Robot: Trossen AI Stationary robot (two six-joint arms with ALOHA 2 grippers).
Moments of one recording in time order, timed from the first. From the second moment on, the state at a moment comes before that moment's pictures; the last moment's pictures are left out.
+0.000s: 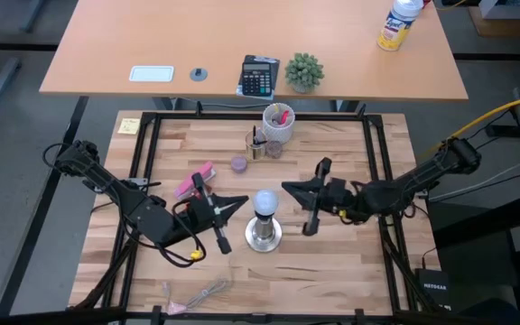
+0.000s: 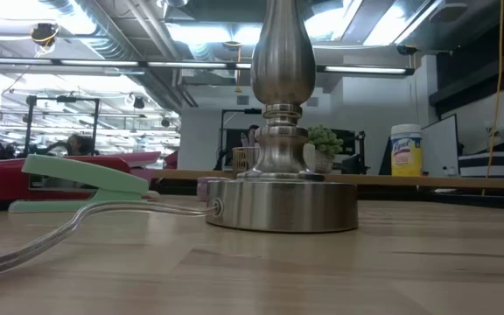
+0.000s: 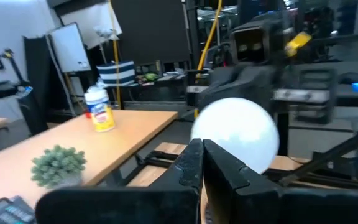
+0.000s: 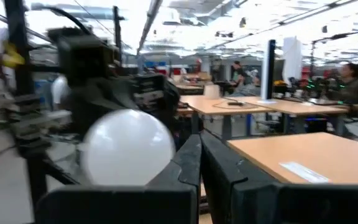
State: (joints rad) left arm -0.60 1.48 1.38 0.15 -1.10 0.15; right arm 0.49 1.29 0.99 0.61 0.69 -0.16
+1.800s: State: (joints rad) left arm -0.60 1.48 1.38 0.11 -0.96 0.06; right arm 0.48 1.37 0.99 0.68 0.64 -0.14
